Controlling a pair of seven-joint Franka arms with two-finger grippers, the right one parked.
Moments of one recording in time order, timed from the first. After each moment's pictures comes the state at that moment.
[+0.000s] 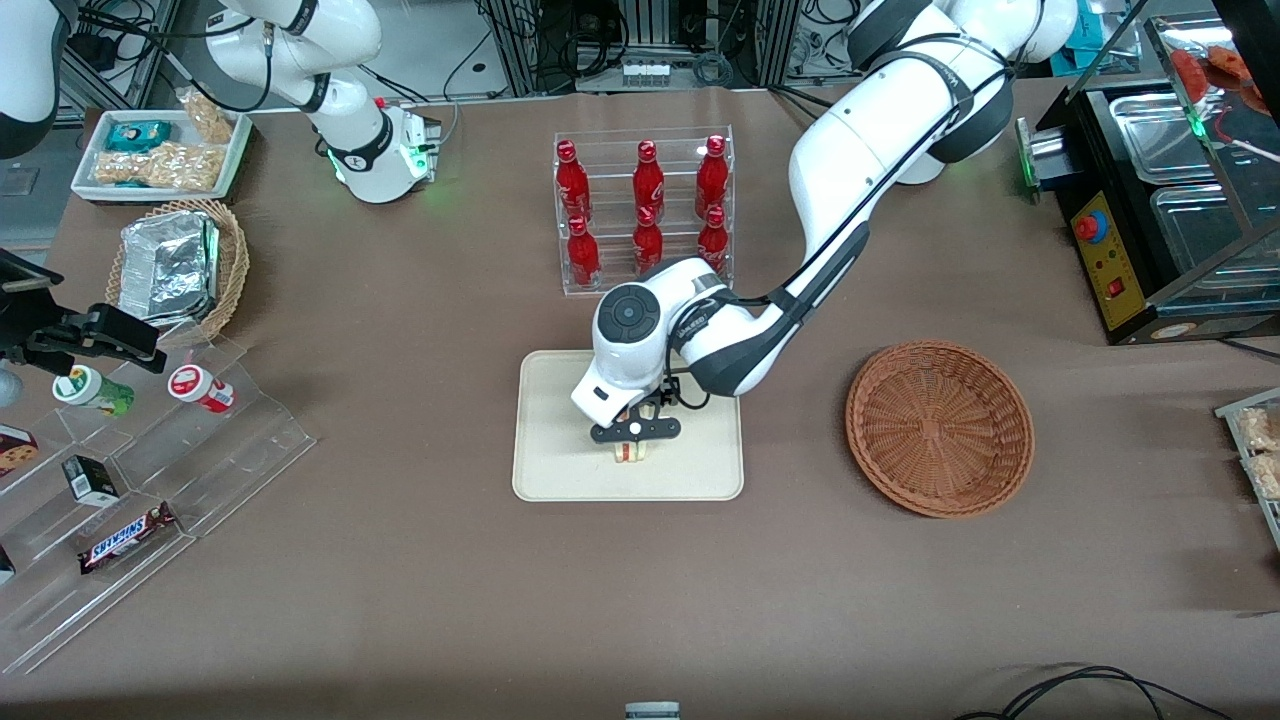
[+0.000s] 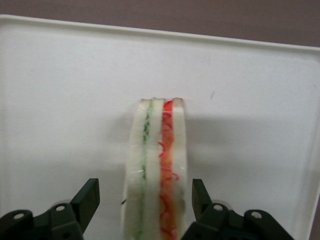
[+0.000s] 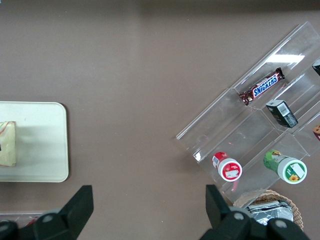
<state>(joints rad) -0.45 0.95 -0.50 -1.18 0.43 2.04 -1.05</state>
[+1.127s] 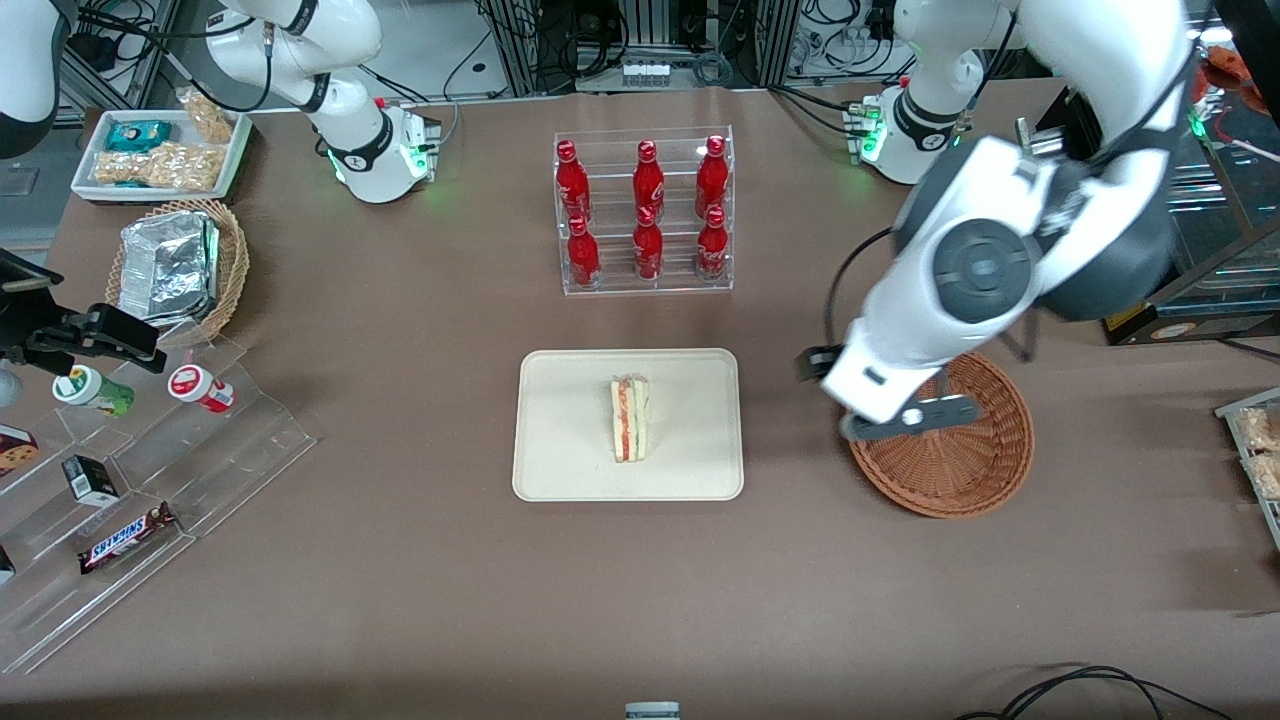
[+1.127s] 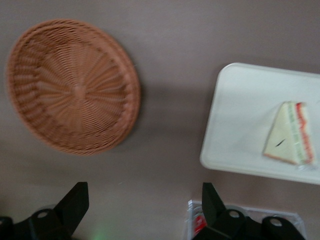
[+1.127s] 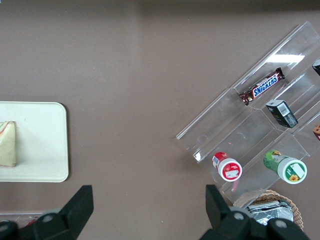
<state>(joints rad) 0.01 0.41 -0.50 -1.32 0.15 1.48 -0.61</state>
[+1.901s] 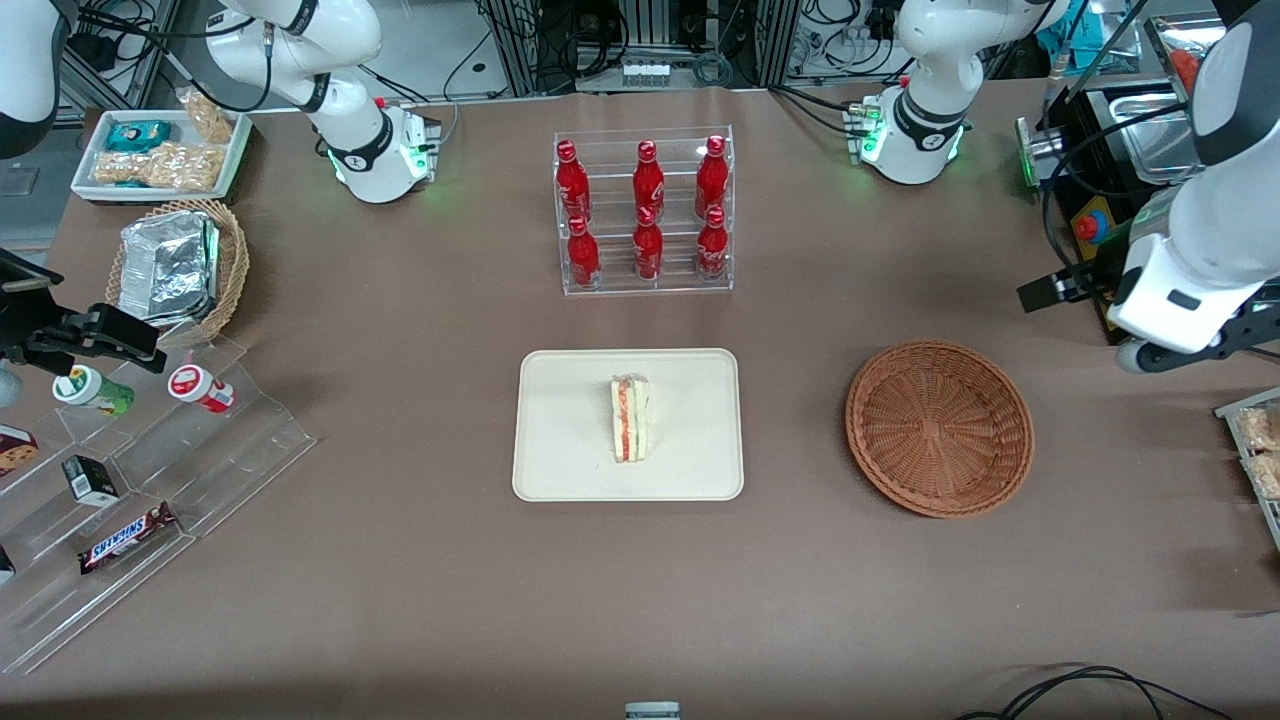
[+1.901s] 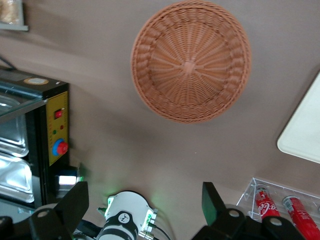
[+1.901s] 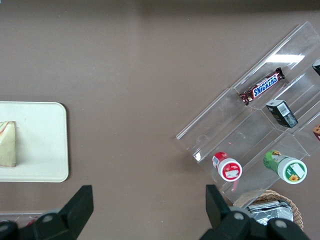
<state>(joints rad) 0.27 0.20 -0.47 -1.34 0.15 1.22 -0.47</state>
